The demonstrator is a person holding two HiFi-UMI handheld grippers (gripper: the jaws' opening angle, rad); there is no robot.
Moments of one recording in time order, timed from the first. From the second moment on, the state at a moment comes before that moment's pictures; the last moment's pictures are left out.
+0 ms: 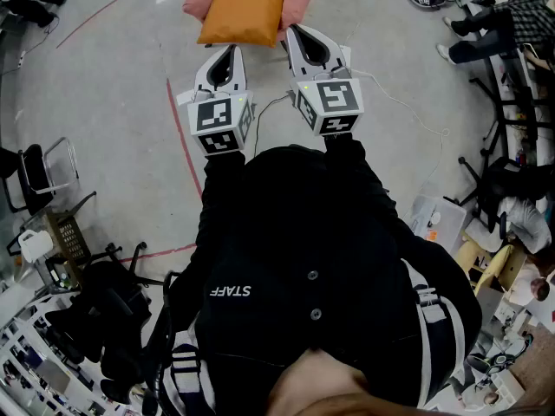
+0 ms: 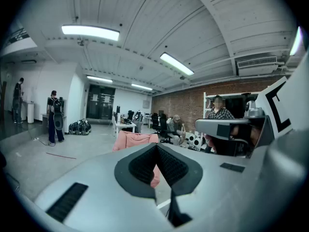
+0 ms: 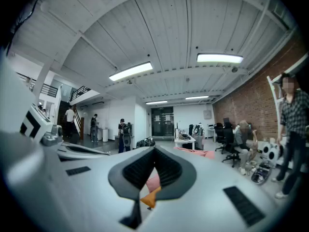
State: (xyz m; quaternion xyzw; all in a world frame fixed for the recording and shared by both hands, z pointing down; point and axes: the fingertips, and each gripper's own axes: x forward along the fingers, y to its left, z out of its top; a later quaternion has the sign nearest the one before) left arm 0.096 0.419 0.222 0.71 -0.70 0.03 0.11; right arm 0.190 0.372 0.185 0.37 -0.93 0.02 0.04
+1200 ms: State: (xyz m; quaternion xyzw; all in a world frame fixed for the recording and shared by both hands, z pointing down) left arm 0.016 0.386 0.314 0.68 -0.71 0.05 0.20; right arm 0.161 0.294 0.262 0.41 -0.91 0.06 0.07
